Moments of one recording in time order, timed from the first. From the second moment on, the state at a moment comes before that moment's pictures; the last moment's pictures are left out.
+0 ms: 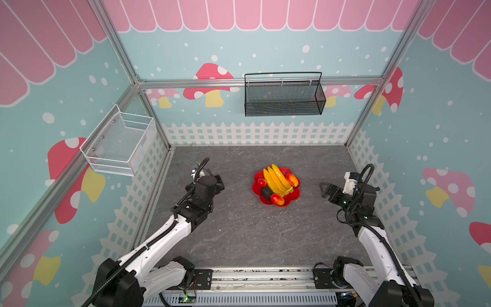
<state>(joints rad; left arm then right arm) -0.39 1.06 0.67 -0.12 -0.63 -0.47 -0.19 0.95 0.50 -0.01 -0.35 0.38</state>
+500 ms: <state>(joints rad) -0.15 1.45 0.35 0.71 -0.55 -0.14 -0.17 1.25 0.14 0.83 0.01 0.10</state>
